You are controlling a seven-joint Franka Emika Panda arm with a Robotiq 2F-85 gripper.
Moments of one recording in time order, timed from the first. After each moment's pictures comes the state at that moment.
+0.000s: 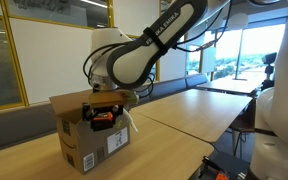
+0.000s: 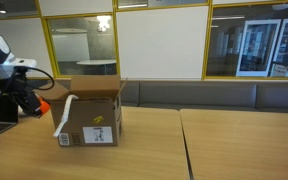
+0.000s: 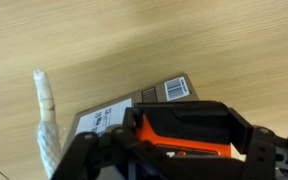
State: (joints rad) arm 0.34 -0.07 0.26 -2.32 -0.26 2.49 1.01
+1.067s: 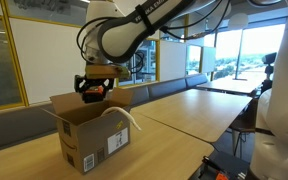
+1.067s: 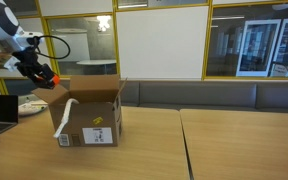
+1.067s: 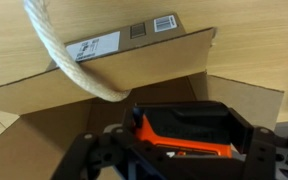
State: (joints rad) arm 0.26 -0.06 0.27 -2.13 -0.31 2.45 0.82
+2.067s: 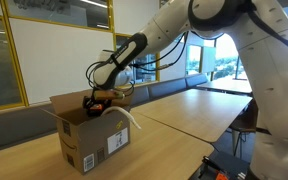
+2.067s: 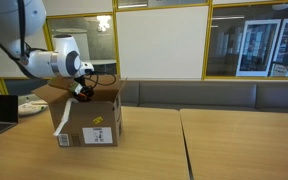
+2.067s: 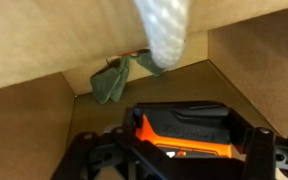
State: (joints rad) arm 0.19 0.43 0.14 -1.83 -0.07 2.65 0.41
